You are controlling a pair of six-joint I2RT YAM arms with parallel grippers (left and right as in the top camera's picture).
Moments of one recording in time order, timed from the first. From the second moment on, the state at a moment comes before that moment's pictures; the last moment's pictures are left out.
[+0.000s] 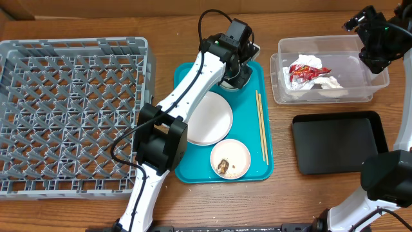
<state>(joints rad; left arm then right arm) -0.54 2.36 2.17 -0.99 0.13 0.08 -0.24 1.89 2.06 -1.22 -0.25 0.71</state>
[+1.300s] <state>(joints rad) 0.42 2.25 2.63 -1.47 0.72 -0.31 -0.24 1.89 2.06 -1.22 -0.25 0.71</state>
